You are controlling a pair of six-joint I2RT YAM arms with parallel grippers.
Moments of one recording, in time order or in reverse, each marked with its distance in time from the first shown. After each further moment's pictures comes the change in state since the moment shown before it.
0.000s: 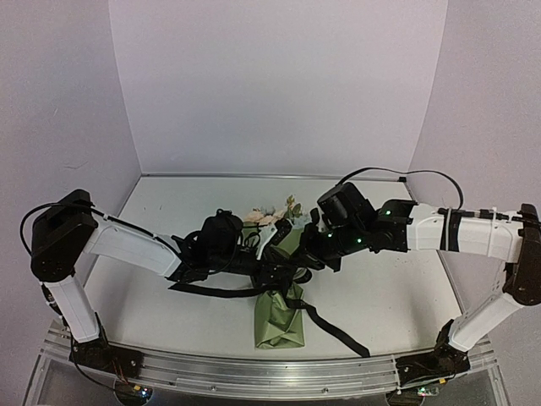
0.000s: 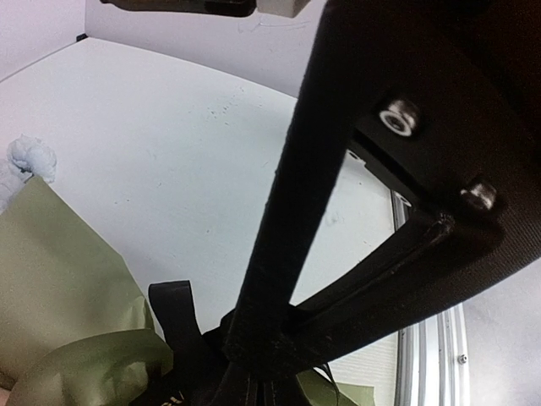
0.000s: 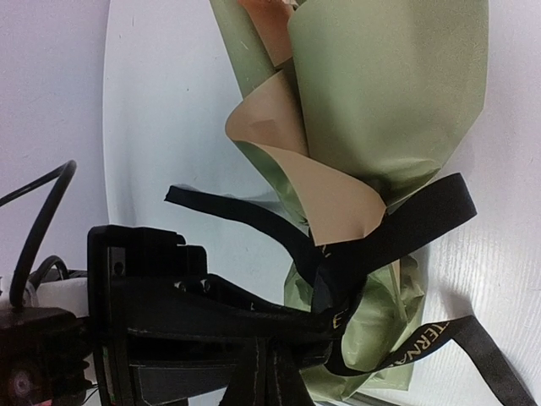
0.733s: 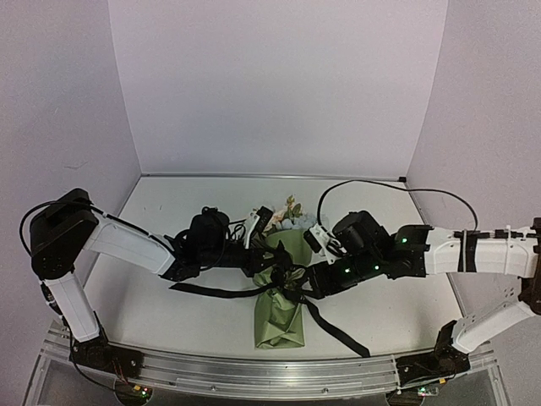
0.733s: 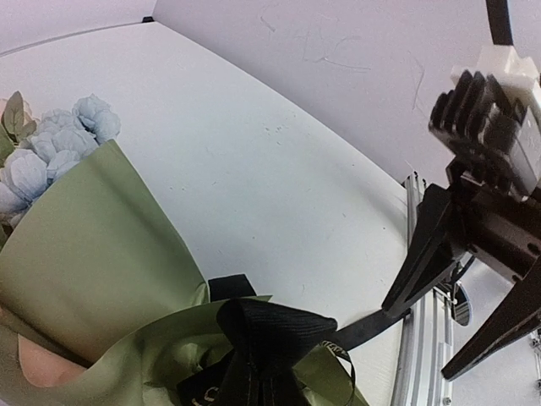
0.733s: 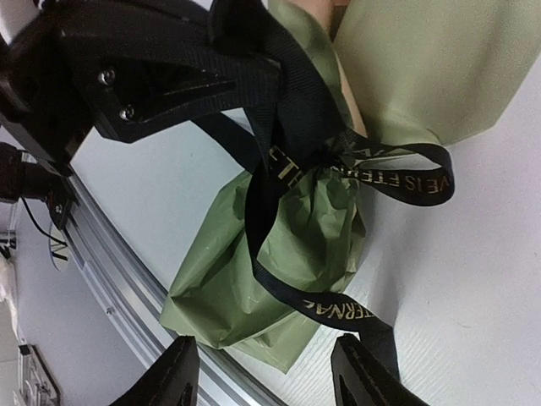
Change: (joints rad) left arm 0.075 -0.007 -0.069 0.108 -0.044 -0.212; right arm 0.043 -0.166 -0.243 0.044 -0.025 -0.516
